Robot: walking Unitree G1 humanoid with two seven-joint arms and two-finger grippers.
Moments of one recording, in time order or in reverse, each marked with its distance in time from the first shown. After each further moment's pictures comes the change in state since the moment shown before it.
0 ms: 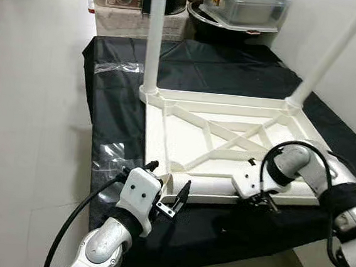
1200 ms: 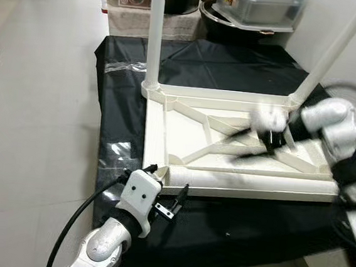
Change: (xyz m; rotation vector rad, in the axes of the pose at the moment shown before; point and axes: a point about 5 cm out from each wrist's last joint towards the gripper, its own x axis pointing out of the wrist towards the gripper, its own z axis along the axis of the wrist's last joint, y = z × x) left arm 0.004 0.005 -0.004 0.002 0.006 0.012; right arm -0.109 -0.059 0.021 0.376 -0.689 -0.489
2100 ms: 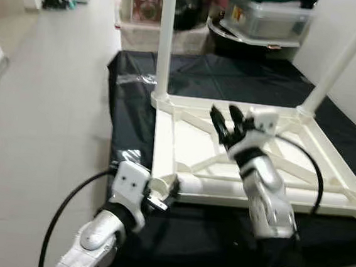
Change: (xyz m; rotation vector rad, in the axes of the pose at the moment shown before) left arm 0.002 0.020 0.004 -0.092 0.047 -0.035; right arm 0.069 0.070 -0.050 0.443 -0.417 -1.098
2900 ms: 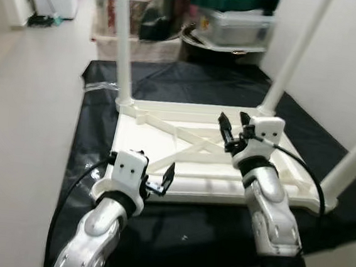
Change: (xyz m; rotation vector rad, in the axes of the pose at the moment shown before) left arm 0.007 0.028 0.006 0.061 -0.025 0.262; right arm -0.017 0.014 -0.006 -0.041 0.039 -0.059
